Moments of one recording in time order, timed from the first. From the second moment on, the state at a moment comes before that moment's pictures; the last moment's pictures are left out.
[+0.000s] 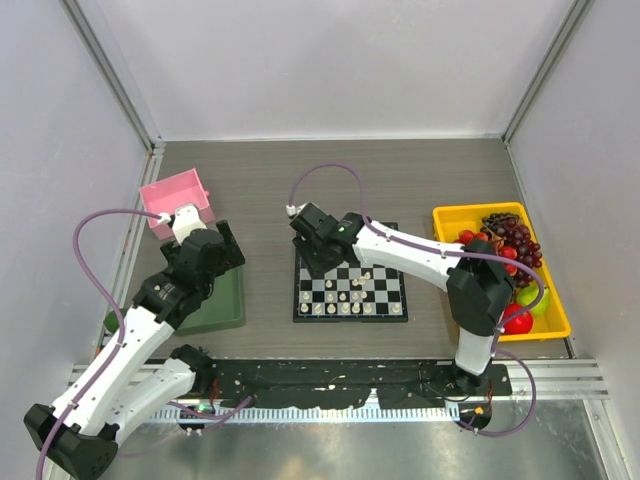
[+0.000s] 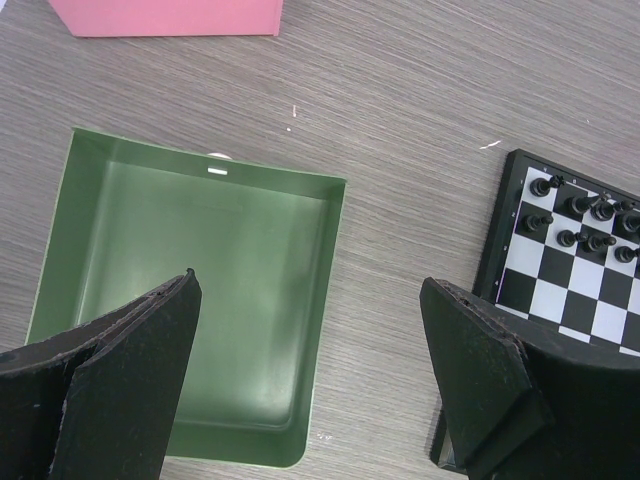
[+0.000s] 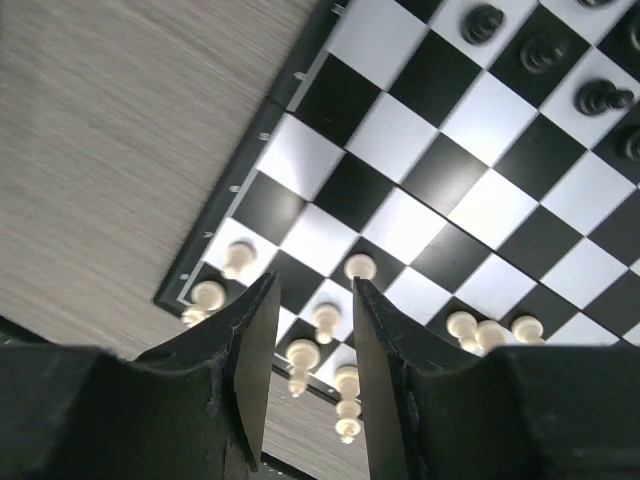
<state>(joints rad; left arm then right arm) -0.50 0.78 0.80 -0.69 -0.58 -0.63 0.96 1.81 1.46 -0.69 0.12 0.36</state>
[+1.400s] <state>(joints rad) -0.50 0.81 0.80 -0.69 -0.58 -0.63 0.90 1.87 1.35 -0.68 0.08 0.42</state>
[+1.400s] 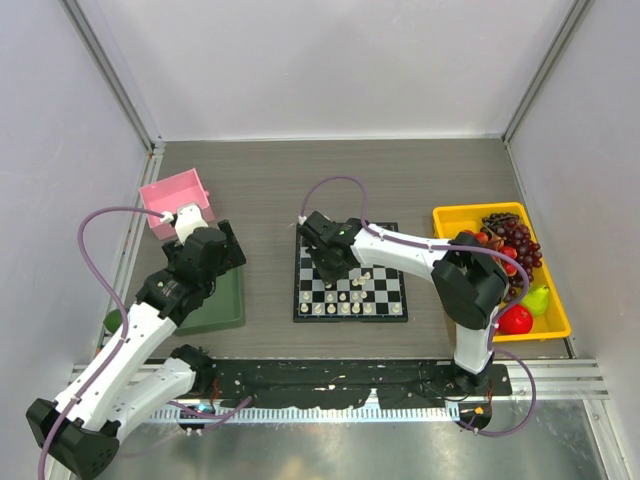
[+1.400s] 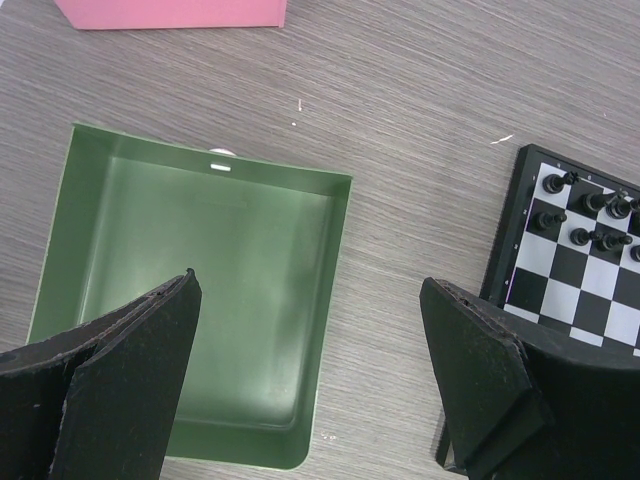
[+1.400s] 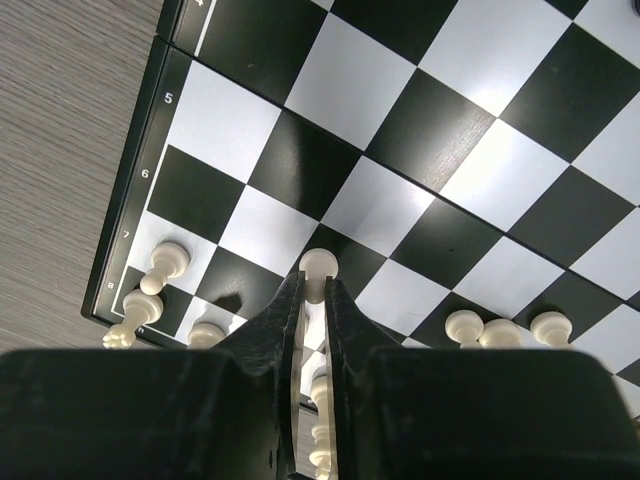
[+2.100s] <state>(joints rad) -0.50 0.81 0.80 -0.69 -0.58 -0.63 0.96 1.86 1.35 -0.66 0.06 0.41</state>
